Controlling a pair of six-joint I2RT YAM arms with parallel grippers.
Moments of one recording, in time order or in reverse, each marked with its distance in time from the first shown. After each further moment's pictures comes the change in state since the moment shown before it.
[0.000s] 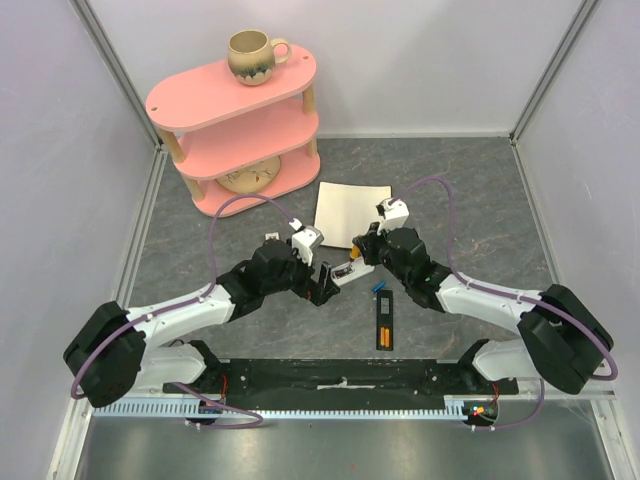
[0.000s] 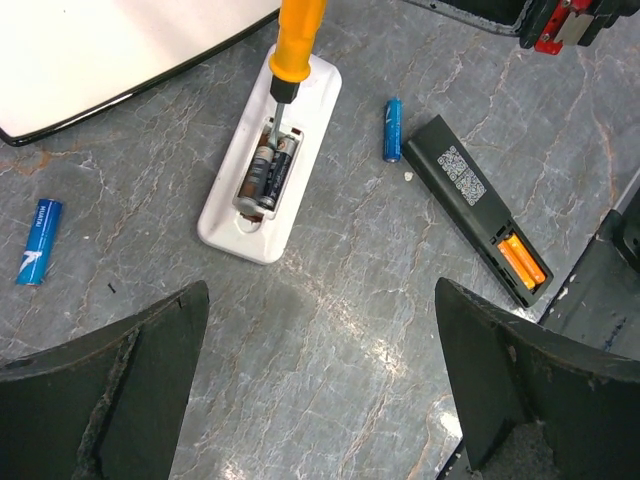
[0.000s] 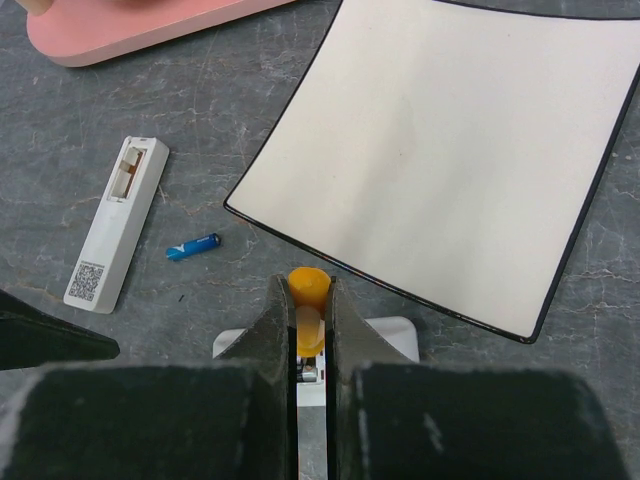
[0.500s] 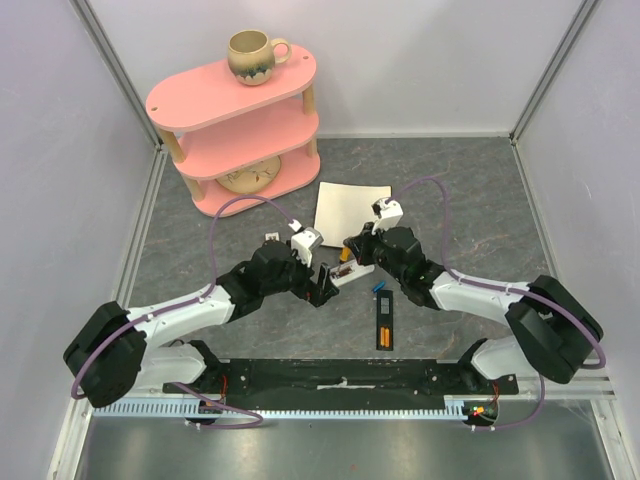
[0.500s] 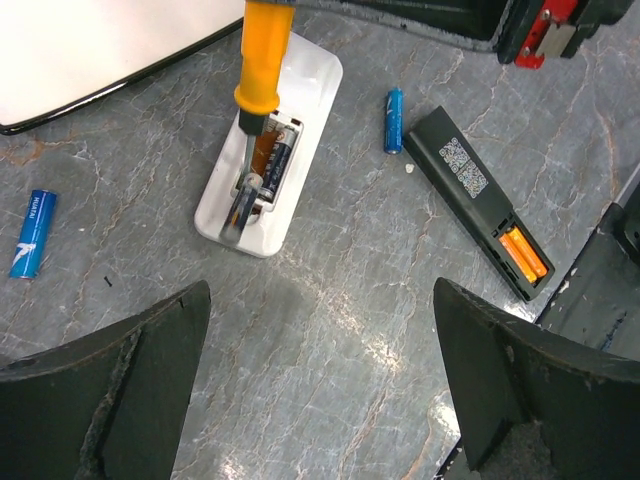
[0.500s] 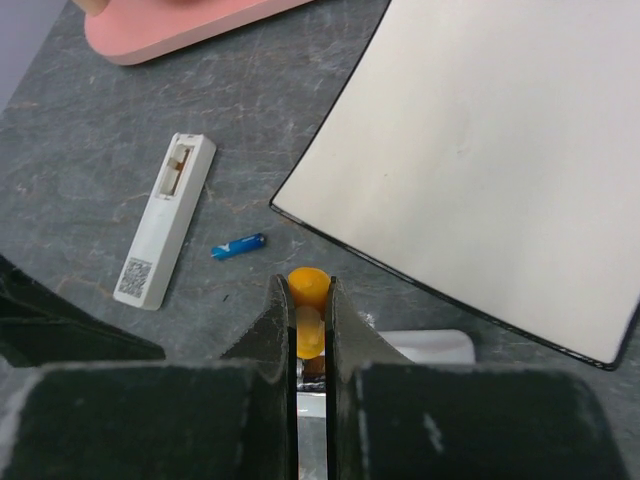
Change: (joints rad) left arm 0.006 0.000 -0.012 0.005 0.016 -0.001; right arm 0.009 0.061 0.011 0.067 -0.064 0.051
